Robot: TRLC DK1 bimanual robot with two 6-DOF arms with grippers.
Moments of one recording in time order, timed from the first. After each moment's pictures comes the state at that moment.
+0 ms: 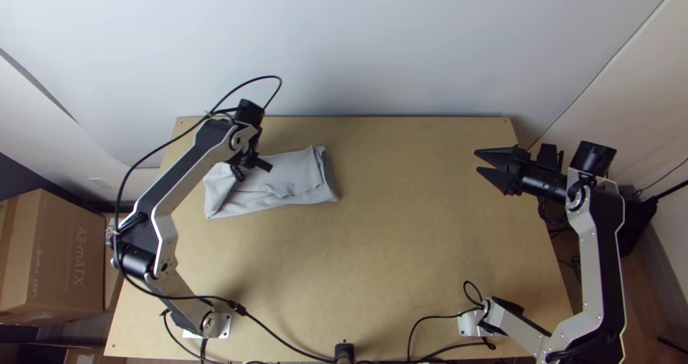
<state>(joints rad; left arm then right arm) -0.31 1.80 1.70 -1.03 -0.44 0.12 -0.33 1.17 1.14 -0.72 -1.09 0.52</state>
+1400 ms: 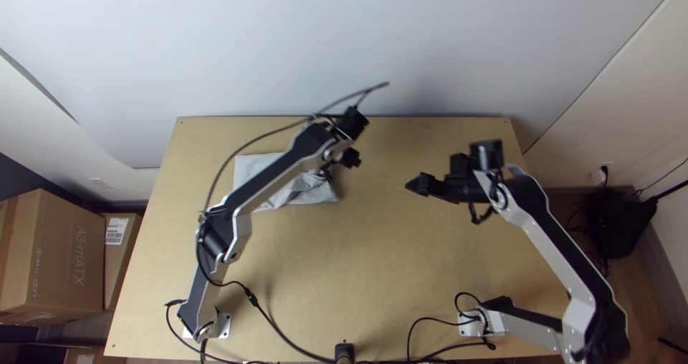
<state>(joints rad) -0.72 2.15 2.26 -1.04 -0.53 -0.14 0.31 1.29 1.13 -0.74 -0.47 0.46</state>
